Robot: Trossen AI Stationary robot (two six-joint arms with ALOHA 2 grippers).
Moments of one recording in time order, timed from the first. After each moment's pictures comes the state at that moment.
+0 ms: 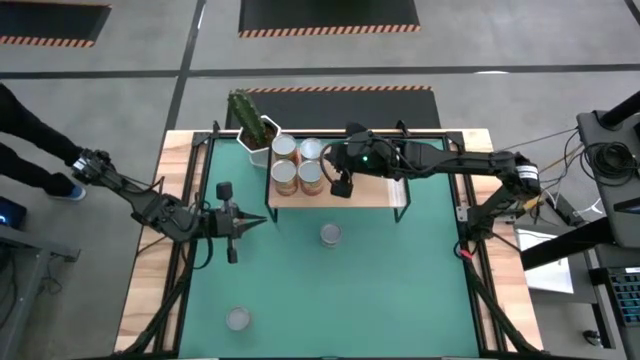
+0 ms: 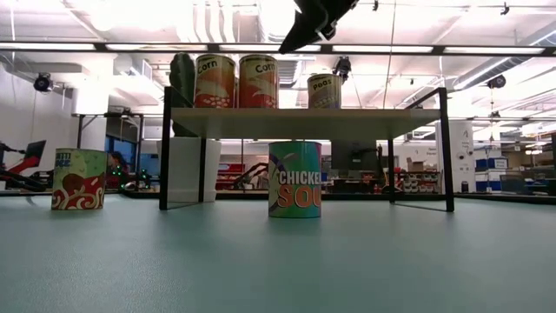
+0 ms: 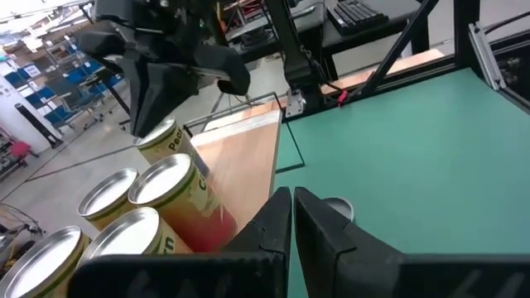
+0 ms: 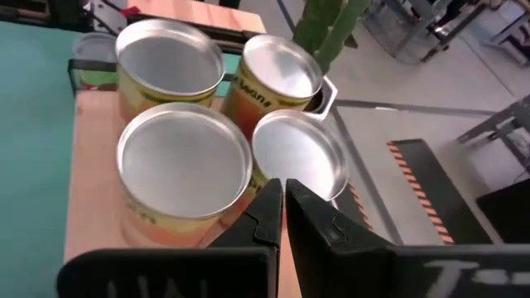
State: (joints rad) left arm -0.54 0.81 0.72 -0.18 -0.73 0.17; right arm -0.14 1.59 1.50 -0.44 0.29 -0.25
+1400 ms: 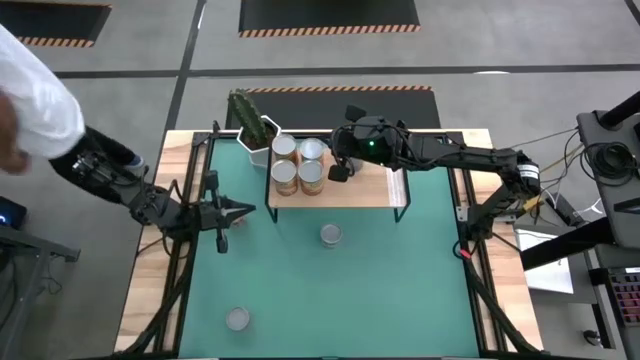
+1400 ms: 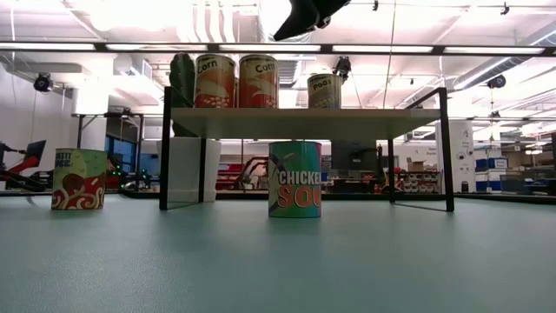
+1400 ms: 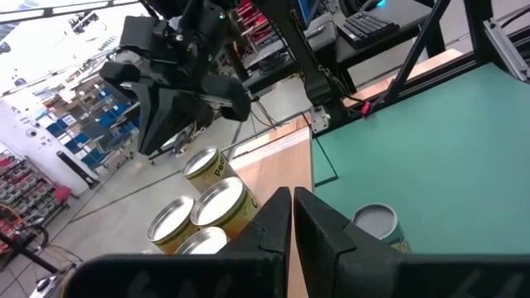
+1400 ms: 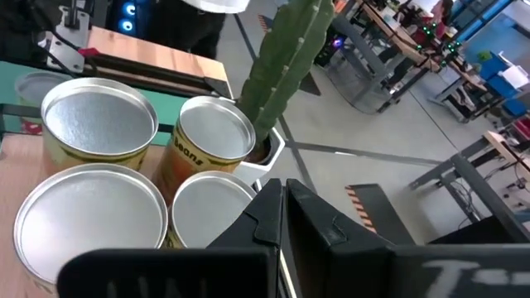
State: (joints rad) left arm -0.52 0.68 0.72 -0.20 -0.73 0.39; right arm -0.20 1.58 1.52 -0.28 0.29 -0.43
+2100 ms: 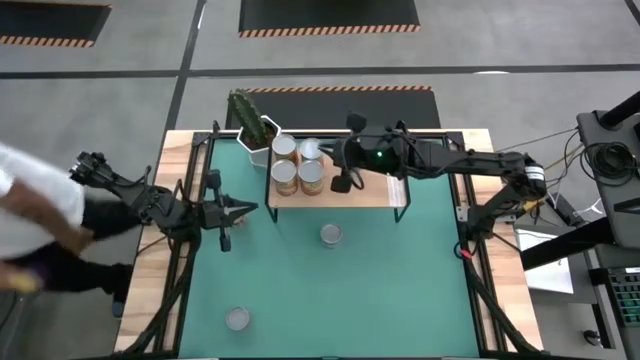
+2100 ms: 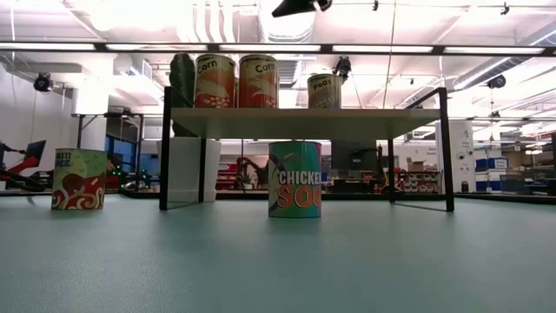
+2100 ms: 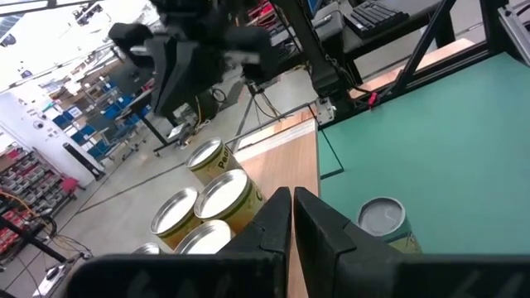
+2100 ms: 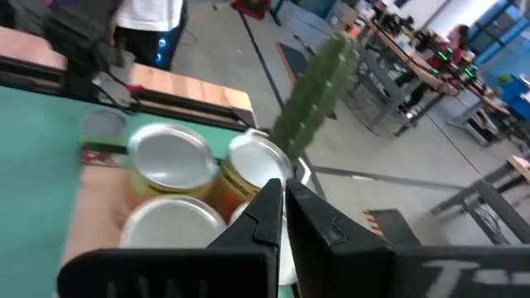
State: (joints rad) left arm -0.49 0.70 0.72 -0.20 -0.73 0.38; right arm -0.12 1.54 1.52 -0.28 0.28 -0.40
